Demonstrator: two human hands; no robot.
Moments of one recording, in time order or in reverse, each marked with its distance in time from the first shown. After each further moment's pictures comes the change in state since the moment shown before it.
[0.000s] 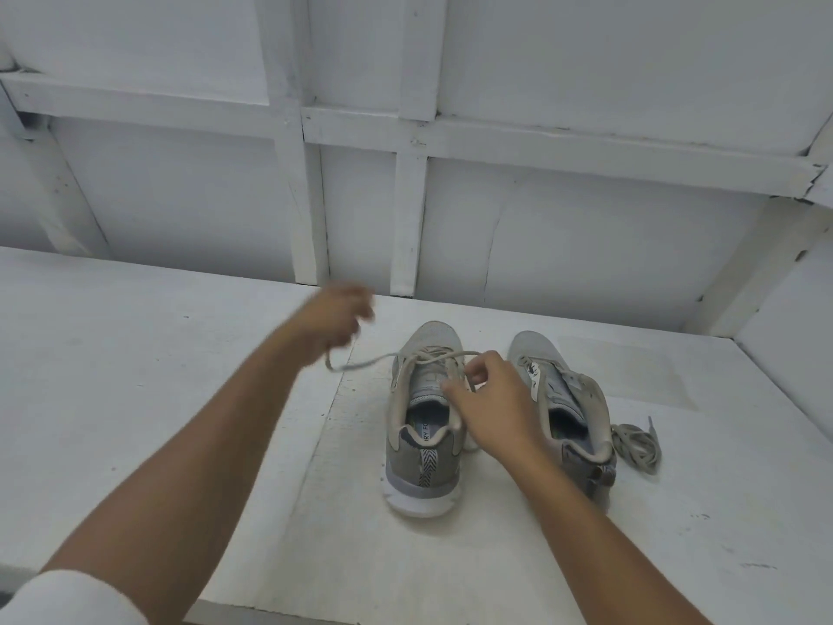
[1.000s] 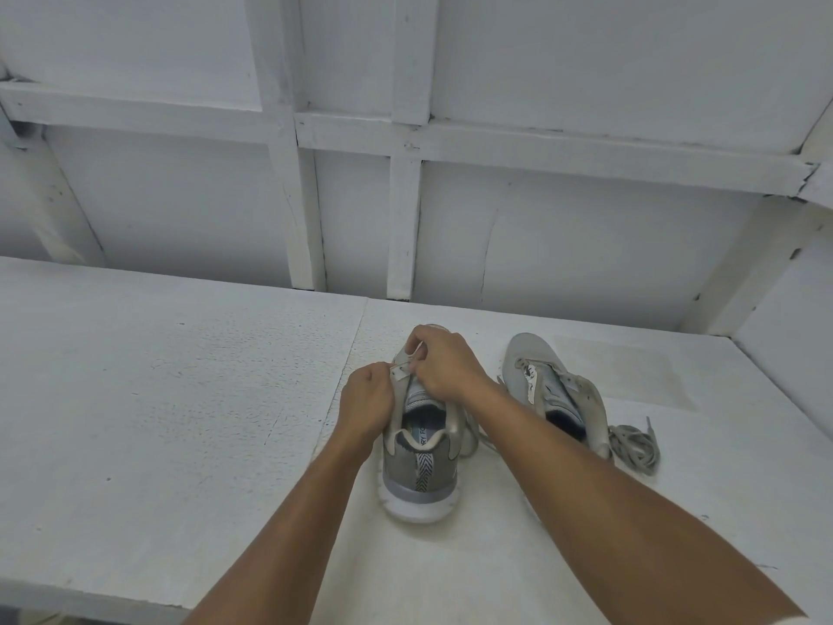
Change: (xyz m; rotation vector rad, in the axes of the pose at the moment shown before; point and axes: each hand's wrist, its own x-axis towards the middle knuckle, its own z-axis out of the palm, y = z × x) left_hand -0.042 -0.063 0.085 0.014 0.247 -0.012; right_hand 0.068 -0.024 0.035 -0.237 -0.270 -0.210
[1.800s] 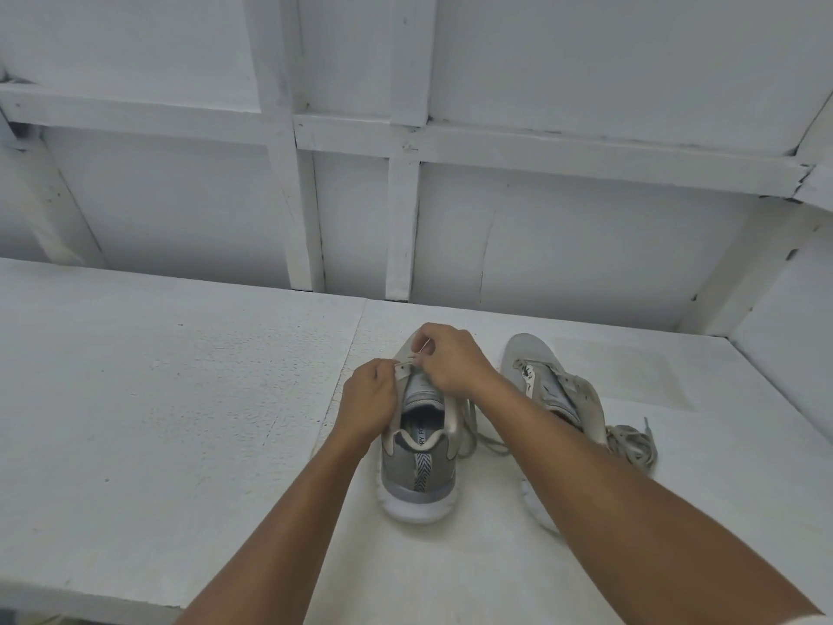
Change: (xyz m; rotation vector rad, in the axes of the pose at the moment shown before) left_hand -0.002 0.010 -0.003 0.125 -0.046 0.009; right_hand -0.001 0.003 -0.013 0.067 -0.014 0.051
